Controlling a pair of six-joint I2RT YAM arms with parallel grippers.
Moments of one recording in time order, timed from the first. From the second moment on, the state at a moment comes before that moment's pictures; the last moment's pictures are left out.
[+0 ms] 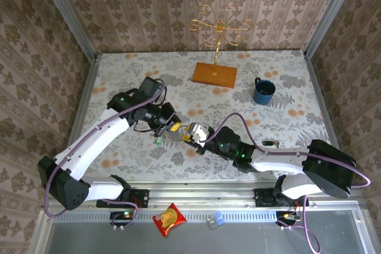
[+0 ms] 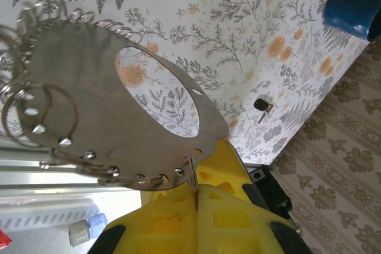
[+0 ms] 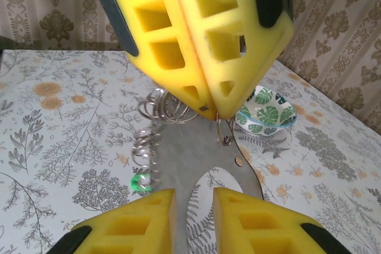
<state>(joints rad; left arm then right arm) -0.68 1.28 1.26 -1.03 0.42 -1.34 1.01 1.36 0.51 0.70 0.05 -0.26</state>
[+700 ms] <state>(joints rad) -0.68 1.26 1.24 -1.01 0.46 -1.37 1.01 1.43 0.51 0.81 0.06 -0.25</state>
